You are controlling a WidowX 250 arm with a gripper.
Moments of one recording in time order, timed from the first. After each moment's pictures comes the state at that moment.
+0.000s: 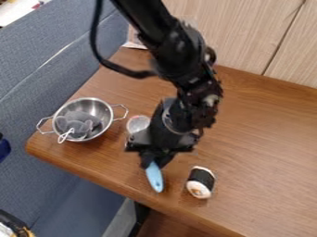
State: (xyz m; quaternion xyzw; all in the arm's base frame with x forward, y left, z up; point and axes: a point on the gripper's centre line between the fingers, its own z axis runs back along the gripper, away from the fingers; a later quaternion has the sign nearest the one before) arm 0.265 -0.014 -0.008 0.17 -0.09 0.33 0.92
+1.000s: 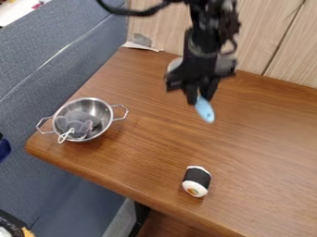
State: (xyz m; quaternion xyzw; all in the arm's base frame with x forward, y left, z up) arm 0.361 -0.037 0.062 -0.01 -0.16 0.37 0.92
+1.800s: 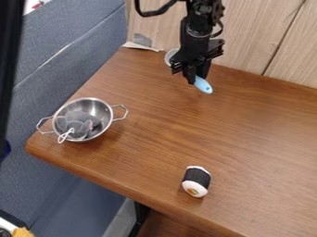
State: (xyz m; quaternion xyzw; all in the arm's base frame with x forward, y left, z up) arm 0.455 0.007 0.010 -0.01 -0.13 0.45 0.88
